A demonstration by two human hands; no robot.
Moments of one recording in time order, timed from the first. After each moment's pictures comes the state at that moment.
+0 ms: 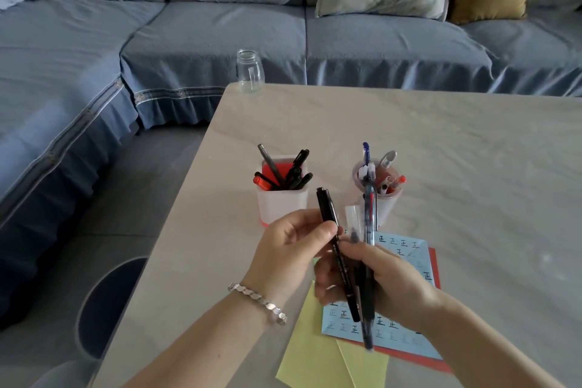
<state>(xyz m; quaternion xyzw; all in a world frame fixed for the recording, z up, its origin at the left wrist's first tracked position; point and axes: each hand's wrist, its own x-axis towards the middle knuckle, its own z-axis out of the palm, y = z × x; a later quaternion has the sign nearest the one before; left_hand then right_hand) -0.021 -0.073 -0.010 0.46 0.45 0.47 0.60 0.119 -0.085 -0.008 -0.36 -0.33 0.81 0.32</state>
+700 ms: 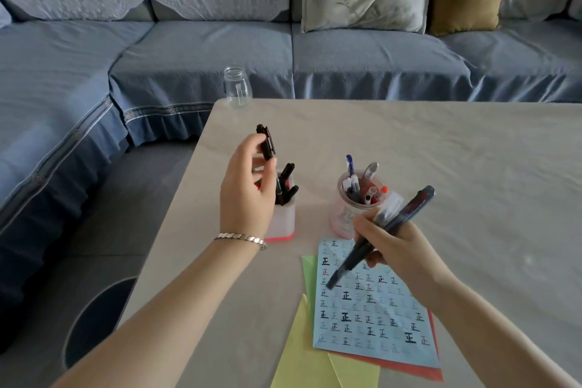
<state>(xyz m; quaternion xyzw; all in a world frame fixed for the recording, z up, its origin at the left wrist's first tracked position) -0.033 0.006 -0.007 0.63 0.49 0.59 0.11 0.152 -0.065 0.004 -0.60 -0.47 0.51 0.40</state>
